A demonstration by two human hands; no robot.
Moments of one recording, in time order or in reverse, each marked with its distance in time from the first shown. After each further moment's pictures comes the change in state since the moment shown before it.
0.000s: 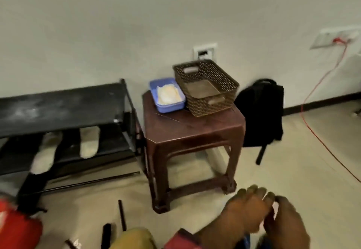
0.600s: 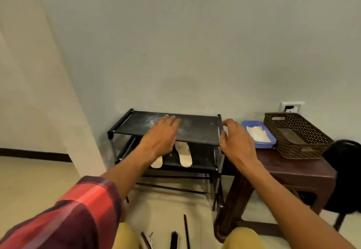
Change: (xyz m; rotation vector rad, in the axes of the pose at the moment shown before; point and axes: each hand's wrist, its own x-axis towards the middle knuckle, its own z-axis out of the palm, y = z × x) left_hand -0.460 -0.257 -0.279 0.386 0.536 -0.694; right_hand -0.119 -0.458 -0.123 0.326 0.185 -0.953
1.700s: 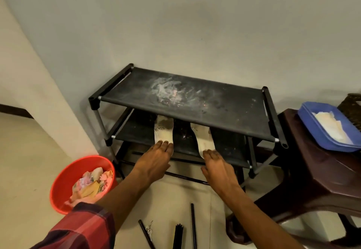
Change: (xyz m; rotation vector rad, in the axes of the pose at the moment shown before) left_hand -0.040 -0.104 0.274 0.033 -0.487 -0.111; right_hand -0.040 0.015 0.306 -0.234 -0.631 -0.121
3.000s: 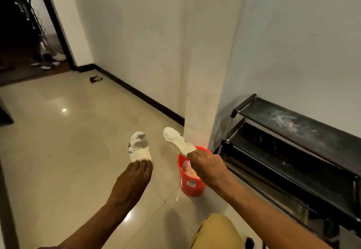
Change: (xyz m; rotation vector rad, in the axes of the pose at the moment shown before) left_hand -0.471 -0.135 -0.025 0.133 0.156 -0.729; right_hand -0.095 -0.372 -0.085 -0.035 0.198 -0.880
